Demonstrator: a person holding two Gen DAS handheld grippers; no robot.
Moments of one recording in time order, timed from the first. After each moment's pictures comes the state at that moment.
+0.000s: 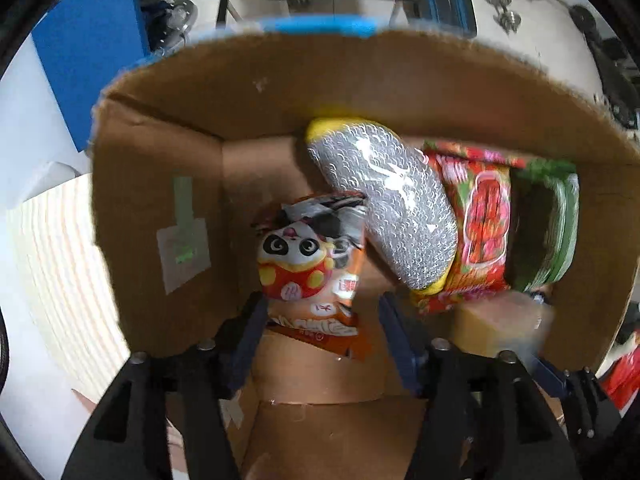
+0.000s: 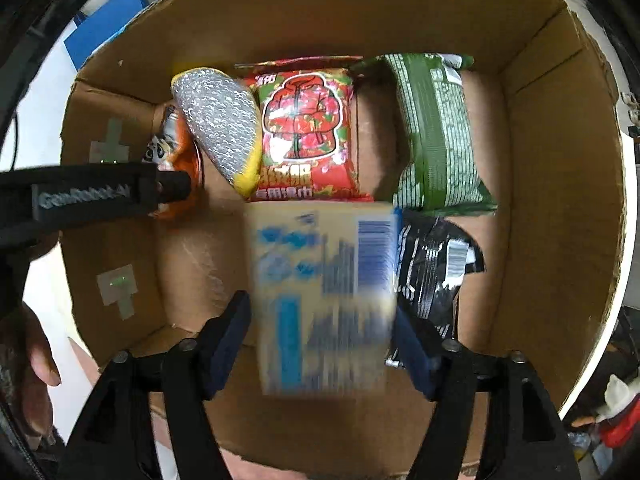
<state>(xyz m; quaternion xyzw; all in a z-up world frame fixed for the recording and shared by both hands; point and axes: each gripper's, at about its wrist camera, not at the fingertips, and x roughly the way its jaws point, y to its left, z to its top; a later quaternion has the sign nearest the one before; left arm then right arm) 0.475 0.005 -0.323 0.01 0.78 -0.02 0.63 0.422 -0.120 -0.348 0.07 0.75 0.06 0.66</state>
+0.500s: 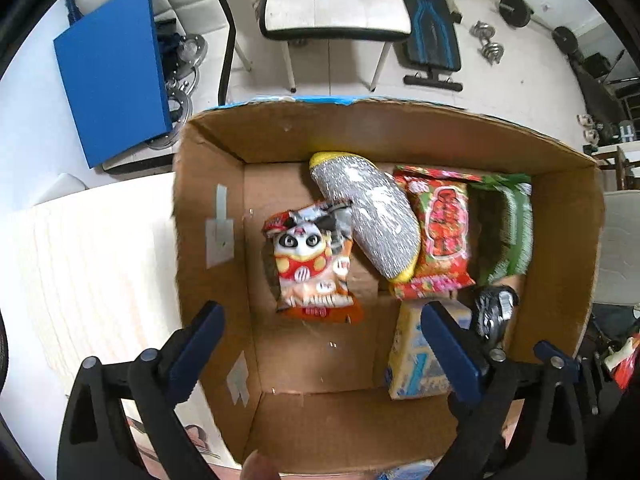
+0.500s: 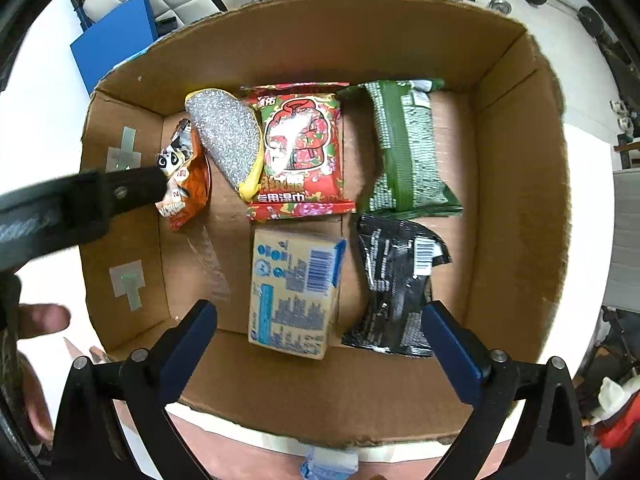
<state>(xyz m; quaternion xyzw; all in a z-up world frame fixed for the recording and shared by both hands) 0.450 0.016 -0.265 0.00 0.73 -0.03 0.68 0.404 -0.131 -0.310 0.06 0.73 0.05 0.68</state>
